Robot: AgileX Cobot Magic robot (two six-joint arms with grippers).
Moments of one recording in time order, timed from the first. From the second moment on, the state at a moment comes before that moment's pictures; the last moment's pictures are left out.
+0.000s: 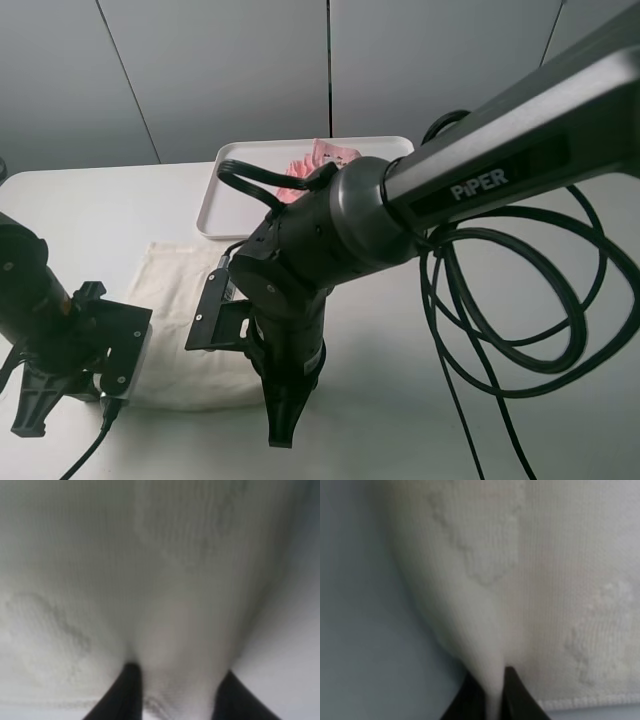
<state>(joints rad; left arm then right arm) -0.34 1.74 -0.54 0.20 0.47 1.00 1.07 2.10 -1.18 -0.04 0.68 -0.36</state>
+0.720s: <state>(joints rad) -0.34 1.57 -0.53 0.23 0.50 0.89 1.07 1.98 -1.17 -0.04 0.73 -0.31</state>
